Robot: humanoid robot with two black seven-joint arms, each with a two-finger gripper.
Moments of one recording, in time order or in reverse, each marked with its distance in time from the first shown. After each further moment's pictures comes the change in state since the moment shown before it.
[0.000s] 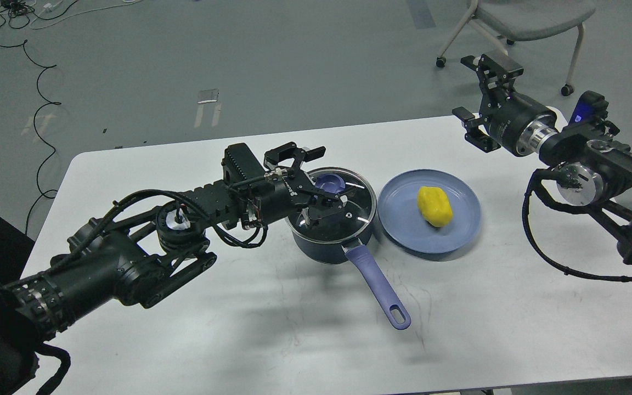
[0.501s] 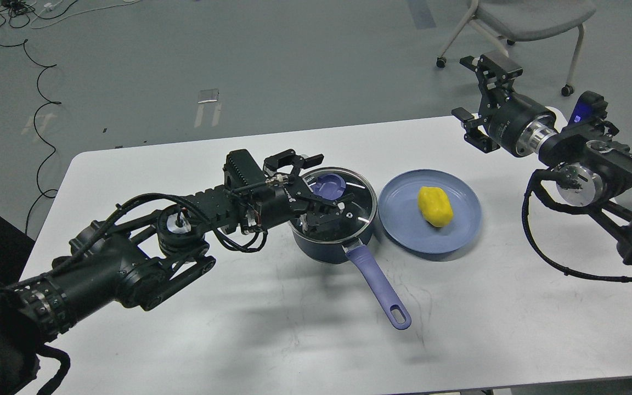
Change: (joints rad) left arm 0.004 -0.003 0.030 0.032 -0.004 0.001 -0.009; right arm 0.000 0.001 -0.003 0.002 -0.002 0.001 0.001
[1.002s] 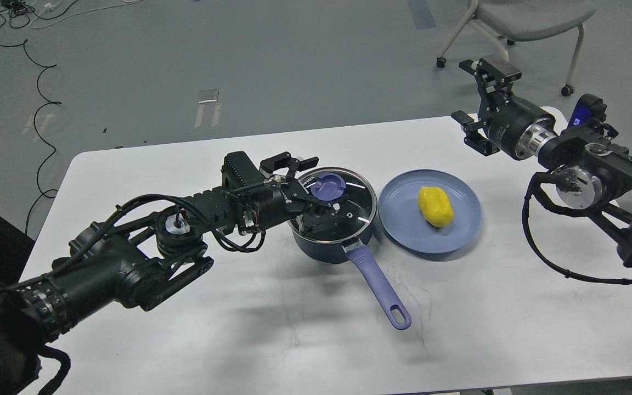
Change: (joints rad) left arm 0.002 -0.003 0.019 0.037 -0.013 -0.003 -0.013; right arm -0.008 -0.001 -0.006 0.002 -0.005 -0.002 0.000
